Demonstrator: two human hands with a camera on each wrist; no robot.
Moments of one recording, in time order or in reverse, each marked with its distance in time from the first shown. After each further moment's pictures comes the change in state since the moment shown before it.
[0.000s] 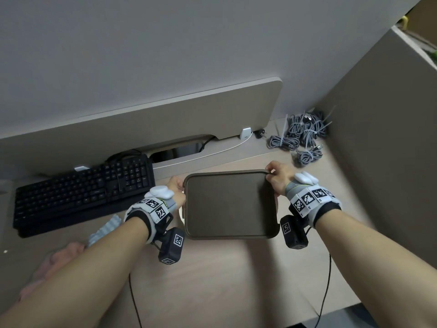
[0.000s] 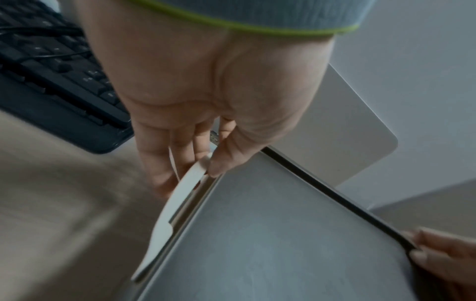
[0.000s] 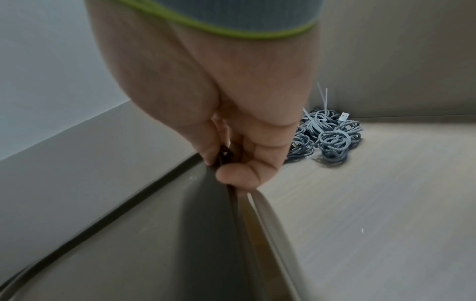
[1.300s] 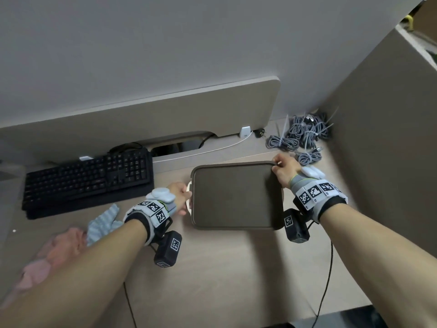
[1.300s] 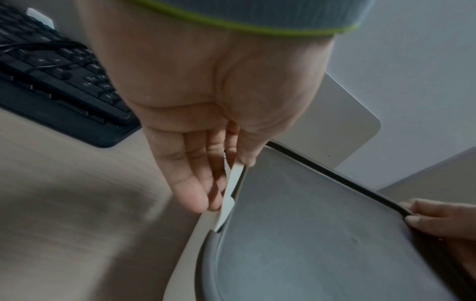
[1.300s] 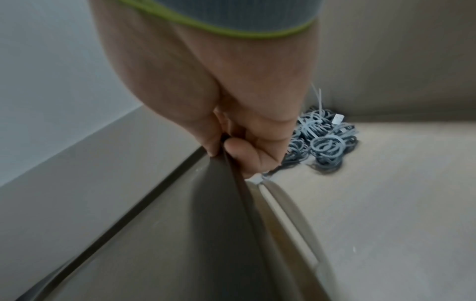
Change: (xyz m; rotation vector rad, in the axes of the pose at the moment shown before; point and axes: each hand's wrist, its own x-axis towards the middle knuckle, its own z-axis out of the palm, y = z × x) left_hand -0.031 0.004 0.024 -0.026 -0.069 -0.123; right_hand 0.028 0.032 -0.020 0.092 0.117 -0.080
